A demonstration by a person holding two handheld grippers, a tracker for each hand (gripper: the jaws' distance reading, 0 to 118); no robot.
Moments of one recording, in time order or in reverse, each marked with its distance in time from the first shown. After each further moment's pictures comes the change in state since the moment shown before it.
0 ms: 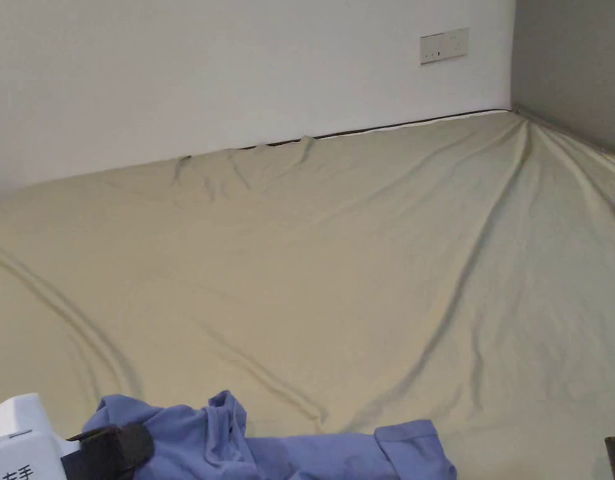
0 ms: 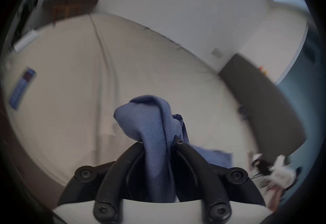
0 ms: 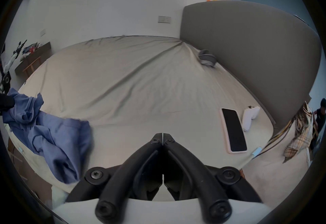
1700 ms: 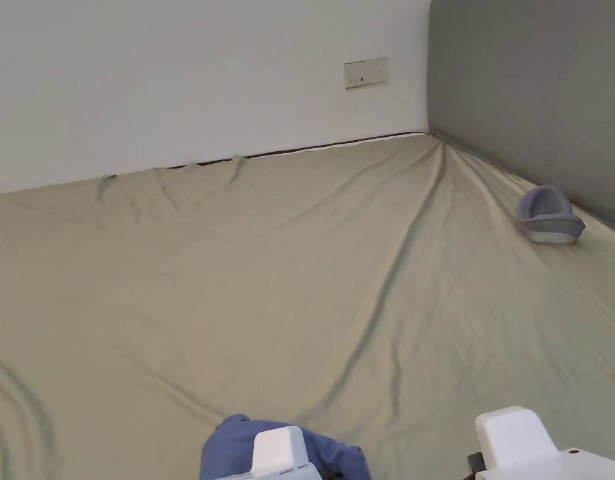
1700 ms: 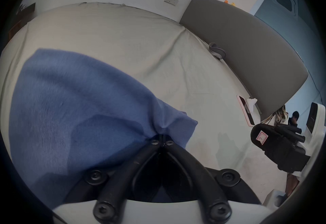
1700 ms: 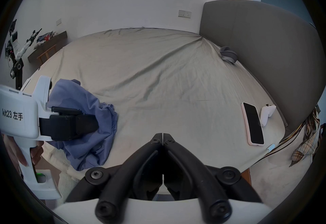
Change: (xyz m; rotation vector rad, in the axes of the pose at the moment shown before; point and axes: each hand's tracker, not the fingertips) left arm 0.191 -0.117 -0.135 -0.234 -0.344 -0.279; right arm -0.030 -0.021 0.010 -0.042 0.118 0.067
